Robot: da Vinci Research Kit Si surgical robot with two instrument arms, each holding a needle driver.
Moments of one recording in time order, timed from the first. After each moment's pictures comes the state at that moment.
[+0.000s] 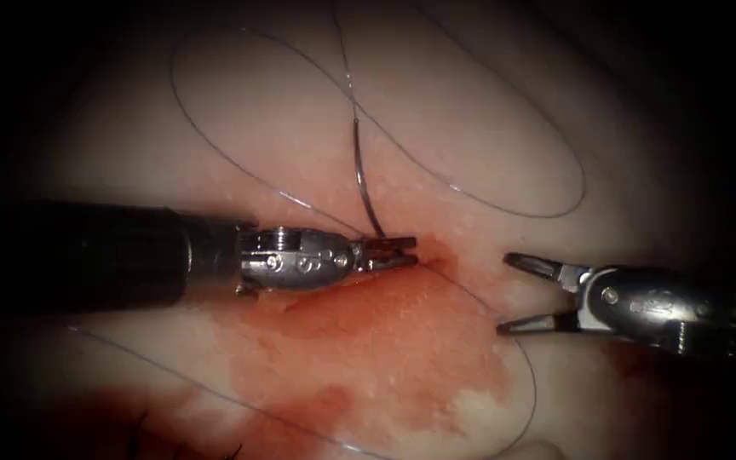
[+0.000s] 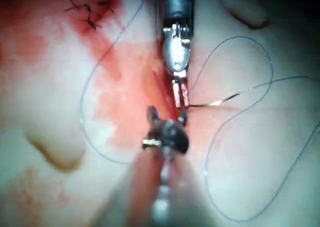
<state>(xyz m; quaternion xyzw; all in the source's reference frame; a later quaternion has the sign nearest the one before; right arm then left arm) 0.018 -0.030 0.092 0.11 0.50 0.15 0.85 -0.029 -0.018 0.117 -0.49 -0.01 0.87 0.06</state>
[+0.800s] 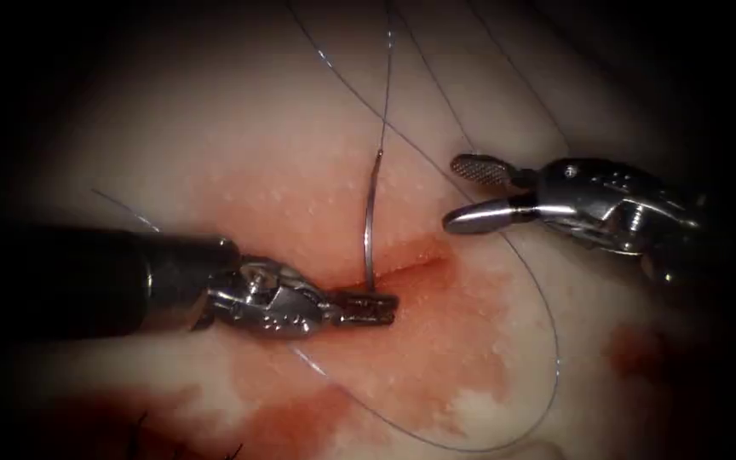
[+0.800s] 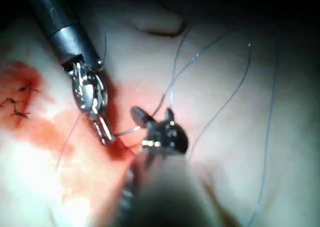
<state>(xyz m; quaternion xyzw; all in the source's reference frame) 0.023 -0.022 0.092 0.30 0.53 0.32 0.73 -0.027 -0.022 0.114 -0.51 0.11 0.84 -0.18</state>
